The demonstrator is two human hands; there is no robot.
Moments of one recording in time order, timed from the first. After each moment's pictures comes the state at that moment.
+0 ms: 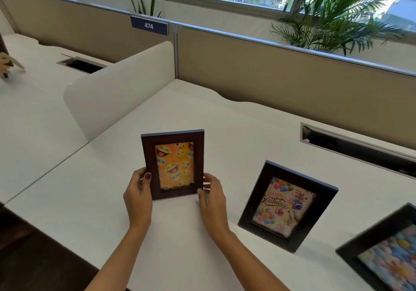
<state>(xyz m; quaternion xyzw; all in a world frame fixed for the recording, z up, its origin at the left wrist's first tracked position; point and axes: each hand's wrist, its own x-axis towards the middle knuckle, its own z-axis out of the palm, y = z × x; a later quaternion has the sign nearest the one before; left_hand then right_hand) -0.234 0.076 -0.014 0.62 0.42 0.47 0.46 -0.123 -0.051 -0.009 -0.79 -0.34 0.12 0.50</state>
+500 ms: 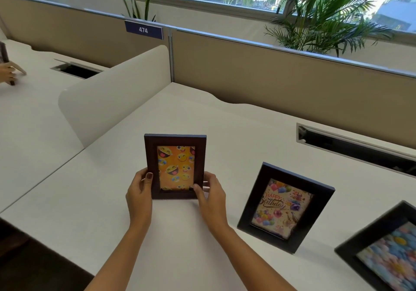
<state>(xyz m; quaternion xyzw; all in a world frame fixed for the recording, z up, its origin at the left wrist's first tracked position) -0.223 0.083 -0.010 0.63 0.42 0.44 0.48 -0.113 -0.040 -0.005 -0.76 -0.30 0.14 0.56</state>
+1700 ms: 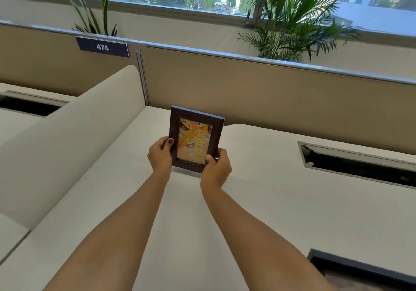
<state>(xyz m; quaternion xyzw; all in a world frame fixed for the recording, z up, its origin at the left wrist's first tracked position) 0.024 0.264 0.033 0.65 0.39 0.37 0.54 0.060 0.151 0.027 -0.78 0.01 -0.03 0.62</state>
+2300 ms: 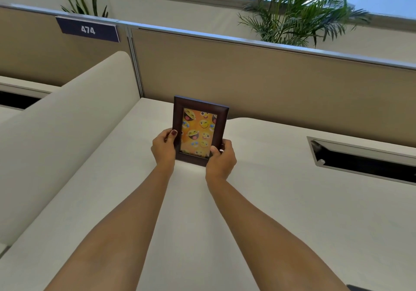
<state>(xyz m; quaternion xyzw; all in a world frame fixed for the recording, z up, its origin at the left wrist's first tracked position) 0.065 0.286 0.014 0.65 0.39 0.34 0.55 0.101 0.175 0.010 -0.80 0.02 -0.03 0.59</state>
